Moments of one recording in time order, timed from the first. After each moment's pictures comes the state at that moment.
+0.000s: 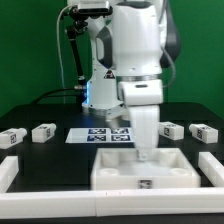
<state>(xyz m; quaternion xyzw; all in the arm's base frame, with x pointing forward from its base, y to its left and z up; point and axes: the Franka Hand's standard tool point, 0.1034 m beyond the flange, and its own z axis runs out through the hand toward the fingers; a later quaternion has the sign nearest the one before) 0.487 0.051 0.009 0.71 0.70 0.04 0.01</state>
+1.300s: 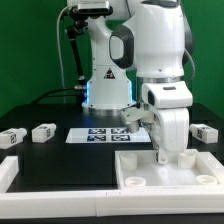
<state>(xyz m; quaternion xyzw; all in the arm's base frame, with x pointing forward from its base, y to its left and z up) 0.493 0.074 0.007 0.67 0.74 0.02 0.00</state>
